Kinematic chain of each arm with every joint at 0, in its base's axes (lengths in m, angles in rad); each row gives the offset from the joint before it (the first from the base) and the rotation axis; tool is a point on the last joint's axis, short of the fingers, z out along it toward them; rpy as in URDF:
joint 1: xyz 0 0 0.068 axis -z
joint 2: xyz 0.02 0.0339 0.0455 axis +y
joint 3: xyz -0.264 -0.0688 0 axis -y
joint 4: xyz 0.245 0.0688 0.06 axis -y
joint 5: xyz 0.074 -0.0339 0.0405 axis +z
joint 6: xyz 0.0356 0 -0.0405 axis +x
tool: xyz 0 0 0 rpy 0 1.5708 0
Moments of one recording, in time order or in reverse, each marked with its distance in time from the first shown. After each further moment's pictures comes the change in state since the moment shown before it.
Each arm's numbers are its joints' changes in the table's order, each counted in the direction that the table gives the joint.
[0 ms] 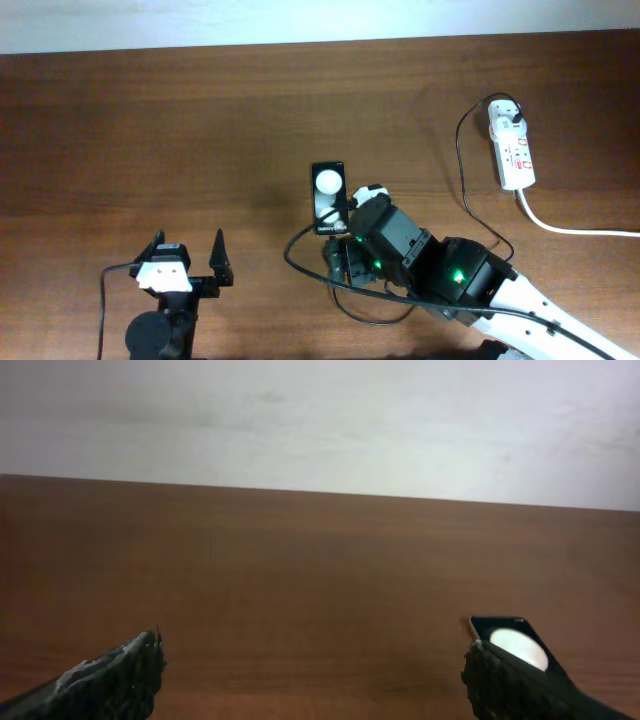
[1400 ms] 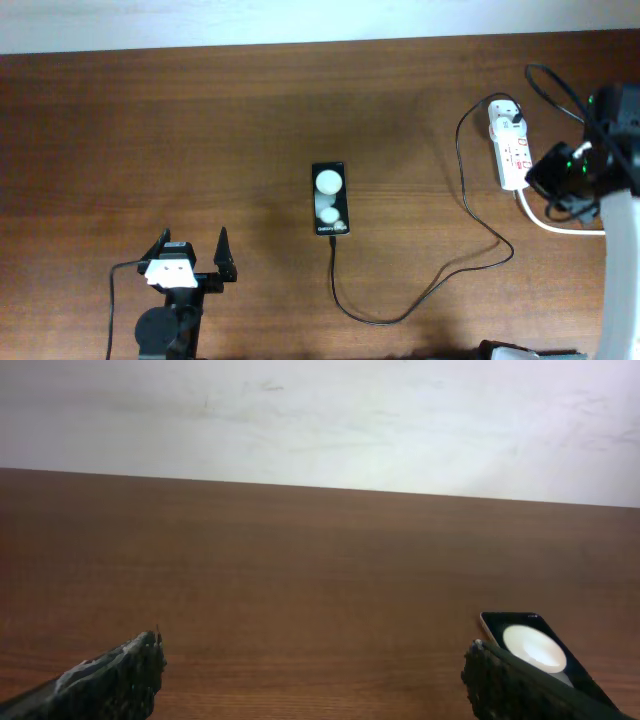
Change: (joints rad) left arm 0.000 0.001 -0.118 0.137 0.000 0.000; right arm 1.105 0.239 0.485 -0.562 -0.029 -0.055
